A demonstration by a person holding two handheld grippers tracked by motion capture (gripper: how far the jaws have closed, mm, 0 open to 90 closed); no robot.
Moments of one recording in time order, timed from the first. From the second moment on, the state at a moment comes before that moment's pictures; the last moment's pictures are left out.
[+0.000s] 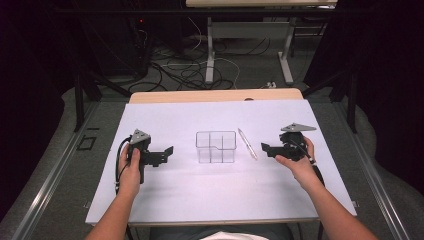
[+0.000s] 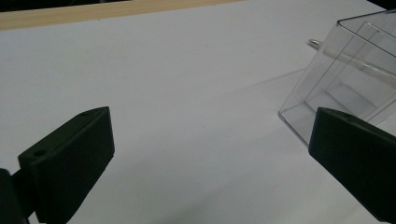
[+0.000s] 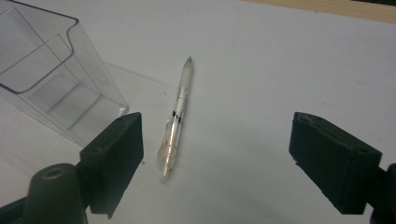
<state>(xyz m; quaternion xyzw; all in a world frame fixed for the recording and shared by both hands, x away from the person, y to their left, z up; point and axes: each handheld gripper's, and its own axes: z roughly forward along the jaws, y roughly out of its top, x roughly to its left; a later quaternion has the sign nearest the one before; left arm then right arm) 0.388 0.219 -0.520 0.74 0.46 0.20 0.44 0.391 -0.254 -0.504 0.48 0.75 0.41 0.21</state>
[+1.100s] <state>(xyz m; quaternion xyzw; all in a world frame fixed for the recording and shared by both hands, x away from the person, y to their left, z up) 0.388 0.222 -0.524 0.75 0.46 0.19 0.43 0.456 -0.207 -0.470 0.49 0.81 0.31 0.12</state>
